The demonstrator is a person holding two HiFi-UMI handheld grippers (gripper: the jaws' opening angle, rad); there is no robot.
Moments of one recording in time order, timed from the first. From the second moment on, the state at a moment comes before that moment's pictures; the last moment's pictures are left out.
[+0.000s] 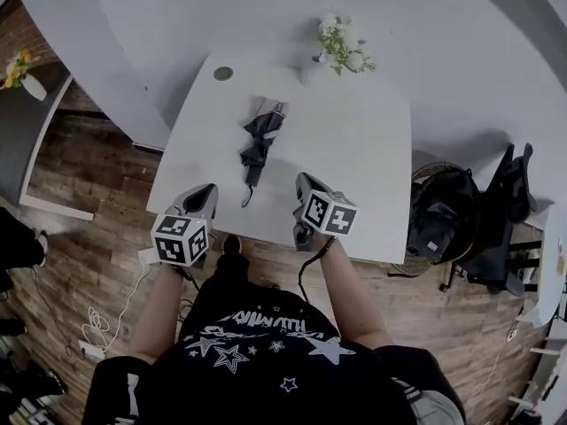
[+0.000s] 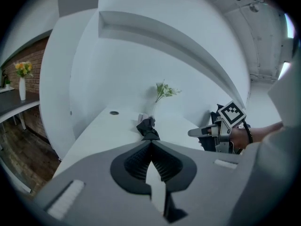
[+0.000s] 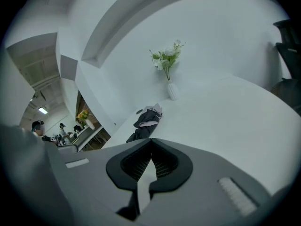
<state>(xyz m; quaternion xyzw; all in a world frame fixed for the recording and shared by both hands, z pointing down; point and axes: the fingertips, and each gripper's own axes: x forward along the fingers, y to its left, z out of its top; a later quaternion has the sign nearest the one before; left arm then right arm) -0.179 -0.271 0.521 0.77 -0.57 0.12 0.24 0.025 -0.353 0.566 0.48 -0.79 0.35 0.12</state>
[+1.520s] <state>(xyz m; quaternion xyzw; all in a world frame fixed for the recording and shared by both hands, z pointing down) -0.255 -0.417 0.577 0.82 -0.47 0.13 0.31 -0.100 -0.449 0.646 0.54 -0.68 0.41 0.28</state>
